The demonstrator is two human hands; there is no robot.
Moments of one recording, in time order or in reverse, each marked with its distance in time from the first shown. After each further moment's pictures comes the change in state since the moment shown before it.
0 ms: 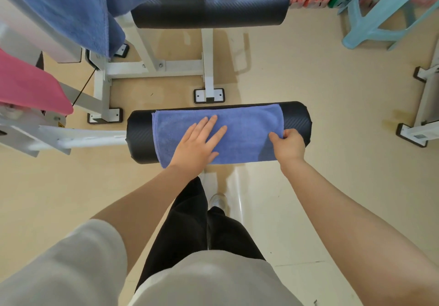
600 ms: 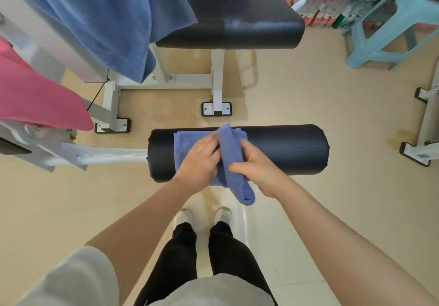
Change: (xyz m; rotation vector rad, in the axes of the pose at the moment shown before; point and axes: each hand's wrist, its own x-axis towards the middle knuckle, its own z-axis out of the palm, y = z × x) left_hand -0.001 -0.042 -0.016 -0.377 0.041 0.049; right_hand -0.086 -0.100 0.032 0.127 -0.799 -0.176
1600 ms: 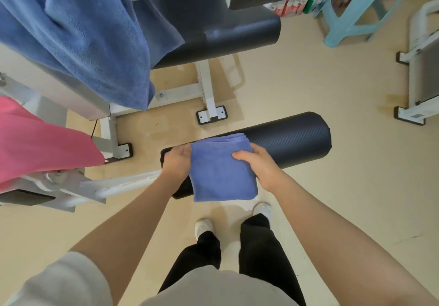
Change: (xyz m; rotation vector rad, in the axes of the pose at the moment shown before) left_hand 0.005 -0.041 -0.064 -0.681 -0.081 -0.984; right_hand 0.027 0.016 0.021 0.423 0.282 0.096
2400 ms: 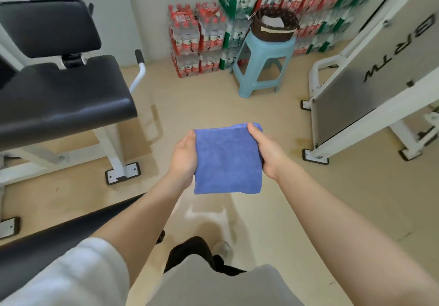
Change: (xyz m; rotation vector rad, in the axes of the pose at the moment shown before) left_hand -0.075 0.361 0.354 -0.497 -0.239 0.329; right_hand -0.005 -0.179 -0.468 0.241 0.215 -0.090
